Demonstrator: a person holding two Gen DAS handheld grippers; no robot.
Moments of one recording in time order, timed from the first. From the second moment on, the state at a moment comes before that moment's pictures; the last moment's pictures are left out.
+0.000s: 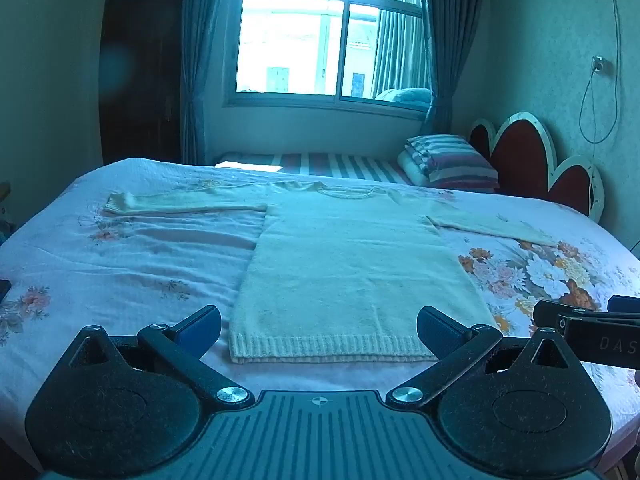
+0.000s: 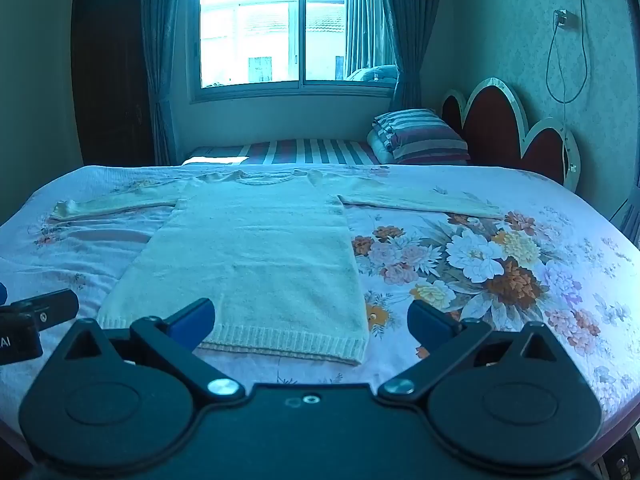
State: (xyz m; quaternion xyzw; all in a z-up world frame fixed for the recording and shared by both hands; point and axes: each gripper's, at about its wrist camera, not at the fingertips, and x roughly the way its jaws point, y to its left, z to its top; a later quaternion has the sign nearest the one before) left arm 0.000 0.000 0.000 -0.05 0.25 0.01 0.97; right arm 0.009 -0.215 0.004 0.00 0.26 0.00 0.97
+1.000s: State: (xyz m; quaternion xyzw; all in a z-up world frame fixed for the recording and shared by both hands) left arm 0.000 0.002 0.001 -0.03 0.25 0.02 0.97; right arm 0.014 -0.204 0.004 0.00 0.26 0.01 0.97
